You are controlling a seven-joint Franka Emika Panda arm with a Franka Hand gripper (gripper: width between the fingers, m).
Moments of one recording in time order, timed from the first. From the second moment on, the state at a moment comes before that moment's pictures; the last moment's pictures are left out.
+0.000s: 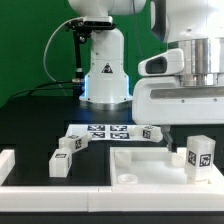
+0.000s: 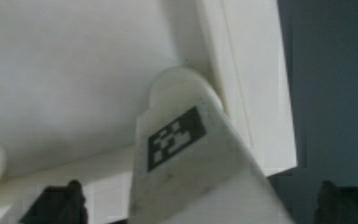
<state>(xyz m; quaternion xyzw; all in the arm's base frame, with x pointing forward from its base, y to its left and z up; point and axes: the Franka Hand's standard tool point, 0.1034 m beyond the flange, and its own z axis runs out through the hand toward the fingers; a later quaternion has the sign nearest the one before) 0.643 0.107 0.078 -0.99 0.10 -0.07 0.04</state>
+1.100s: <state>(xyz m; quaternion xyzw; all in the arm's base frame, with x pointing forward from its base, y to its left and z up) 0.643 0.110 0.078 -0.98 0.17 -0.07 0.02</state>
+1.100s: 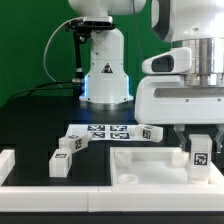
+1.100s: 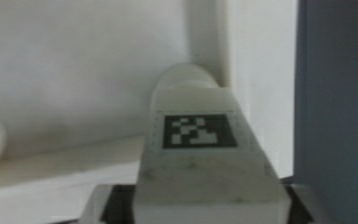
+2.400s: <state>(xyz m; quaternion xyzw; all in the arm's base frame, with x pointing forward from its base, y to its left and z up) 0.637 0.115 0.071 -0.95 0.30 -0.03 0.04</state>
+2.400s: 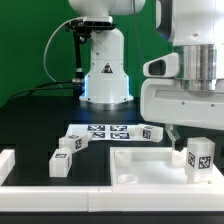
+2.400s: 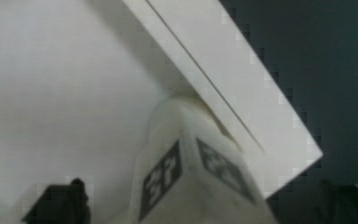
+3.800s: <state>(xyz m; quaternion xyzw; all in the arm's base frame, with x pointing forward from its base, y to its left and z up) 0.640 0.114 0.073 -0.92 0.40 -0.04 0.03</state>
